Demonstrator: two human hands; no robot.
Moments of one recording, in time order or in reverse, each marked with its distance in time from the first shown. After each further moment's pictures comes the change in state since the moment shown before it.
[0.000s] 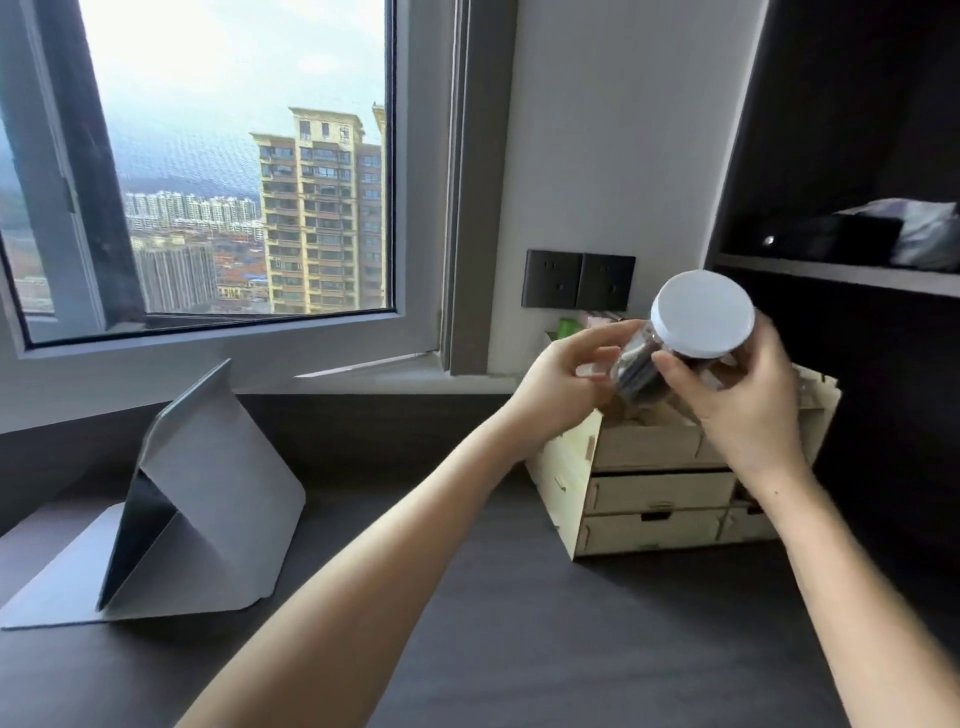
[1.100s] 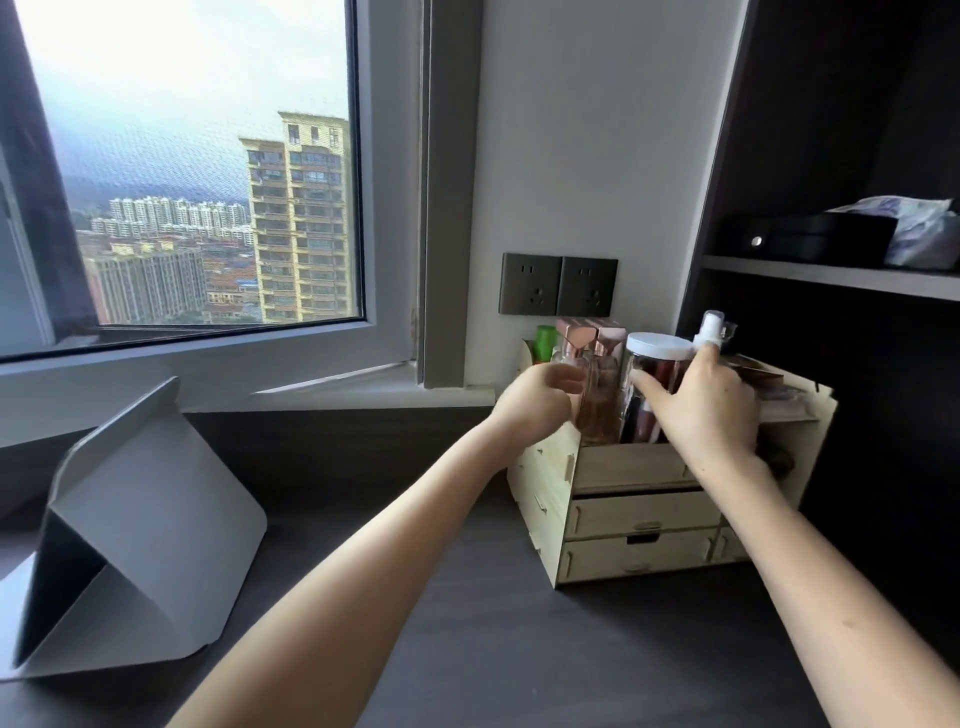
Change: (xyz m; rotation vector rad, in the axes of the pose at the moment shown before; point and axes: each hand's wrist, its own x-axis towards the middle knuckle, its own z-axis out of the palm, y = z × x) left_hand 0.048 -0.043 0.005 0.214 0.040 -0.313; right_hand 0.039 0.067 0.022 -0.897 -0.005 0.198
